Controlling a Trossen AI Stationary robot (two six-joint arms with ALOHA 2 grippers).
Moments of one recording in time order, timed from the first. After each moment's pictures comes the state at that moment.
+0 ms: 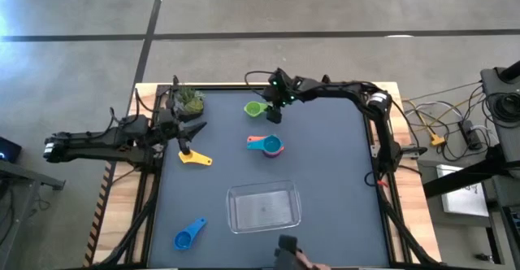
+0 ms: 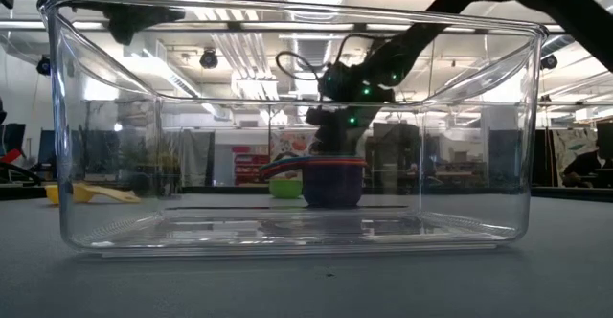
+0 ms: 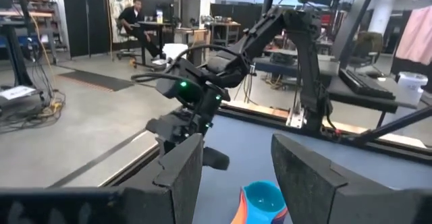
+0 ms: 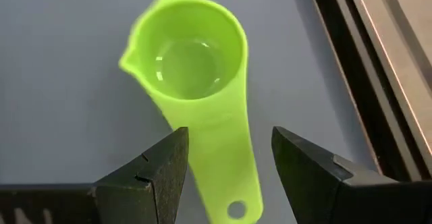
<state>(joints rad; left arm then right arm) 0.05 0.44 0.44 0.00 -0.36 -0.08 -0.57 2.08 1.46 -0.27 -0.19 -0.34</state>
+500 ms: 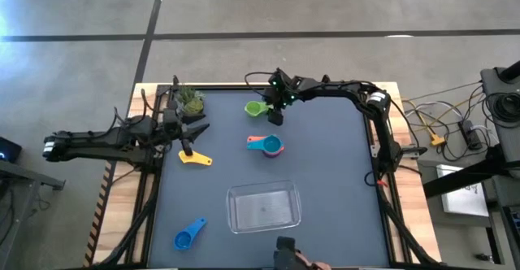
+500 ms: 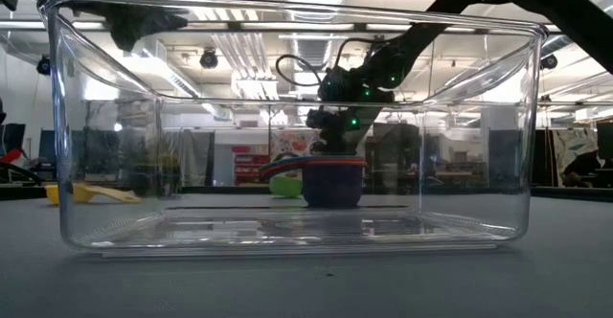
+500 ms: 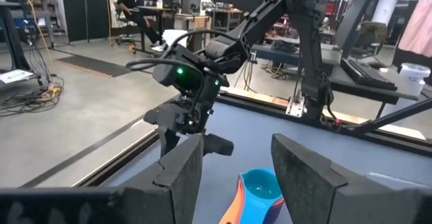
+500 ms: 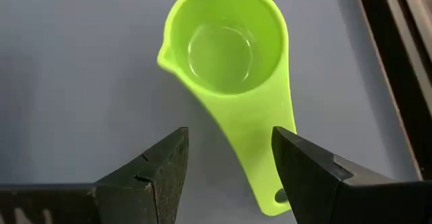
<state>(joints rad) 0.05 0.48 0.44 -0.02 -0.36 -0.12 -0.58 2.09 1.47 -0.31 -0.28 -0.39</state>
